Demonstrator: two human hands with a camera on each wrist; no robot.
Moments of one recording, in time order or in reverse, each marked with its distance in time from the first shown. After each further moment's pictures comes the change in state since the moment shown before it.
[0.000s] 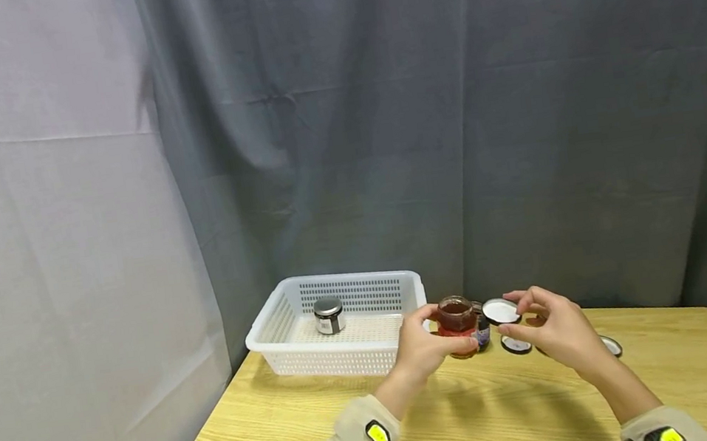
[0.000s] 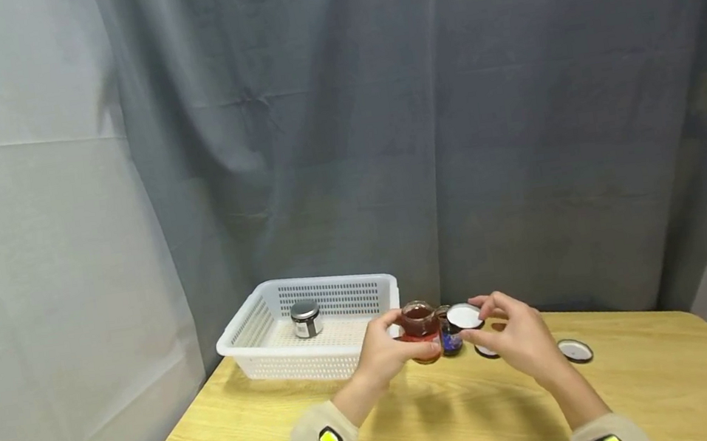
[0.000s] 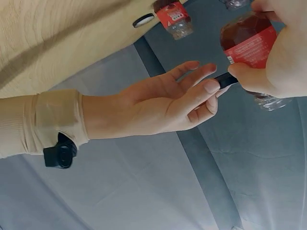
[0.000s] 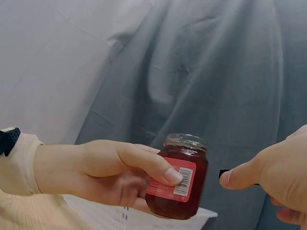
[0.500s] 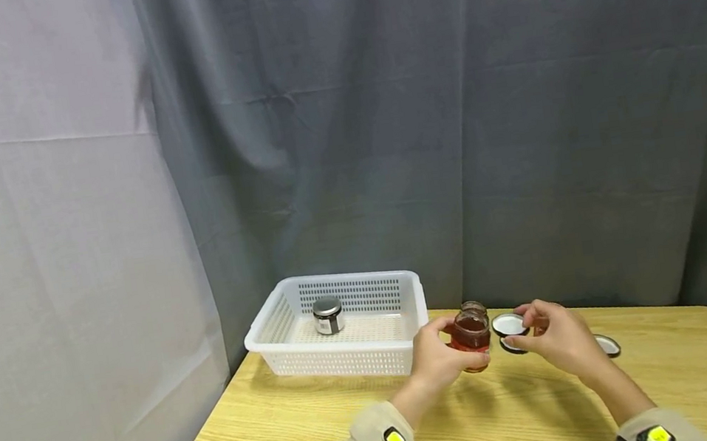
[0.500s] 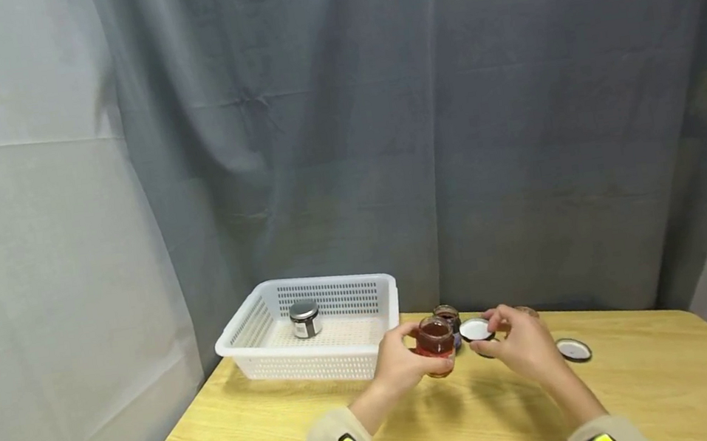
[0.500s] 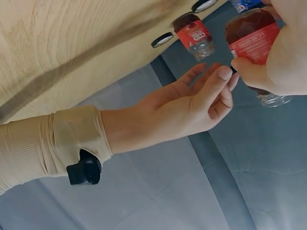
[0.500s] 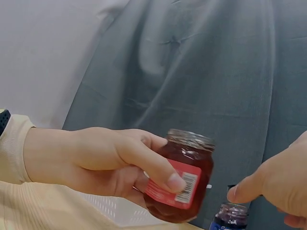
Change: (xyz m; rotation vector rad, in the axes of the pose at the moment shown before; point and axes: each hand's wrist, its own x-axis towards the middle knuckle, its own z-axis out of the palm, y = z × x) left_hand -0.003 -0.029 0.024 0.180 0.038 -0.009; right_hand -0.002 0.038 0.009 -0.149 -0.006 0.087
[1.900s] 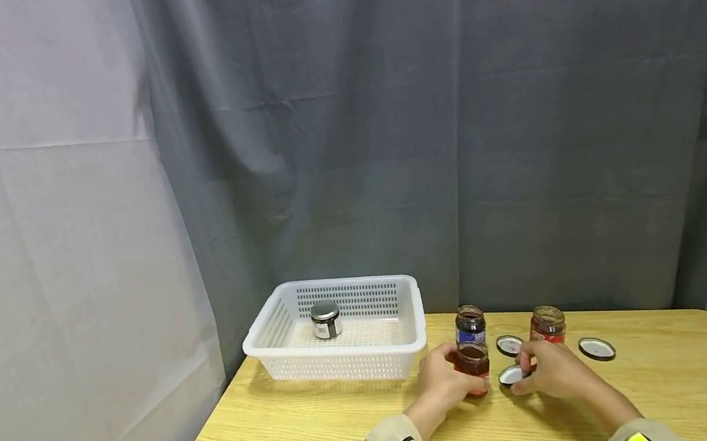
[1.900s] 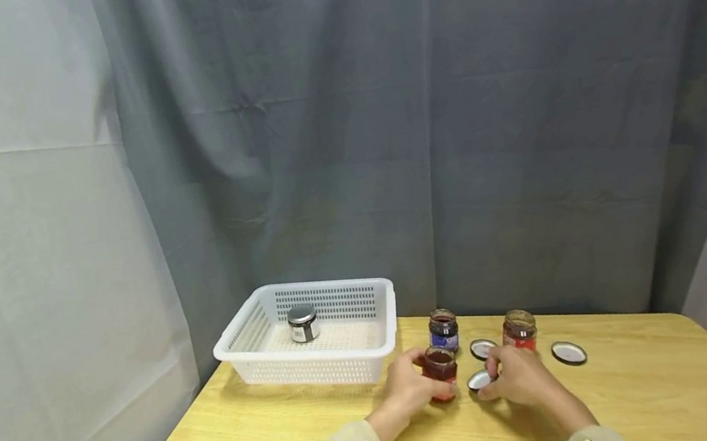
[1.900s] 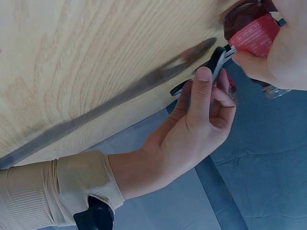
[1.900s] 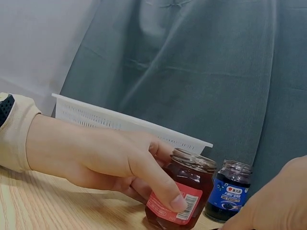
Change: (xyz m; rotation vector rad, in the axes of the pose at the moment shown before) left_hand -0.010 -0.046 0.028 0.200 0.064 -0.116; right_hand -0.009 0.036 0.021 -0.187 -0.241 0.007
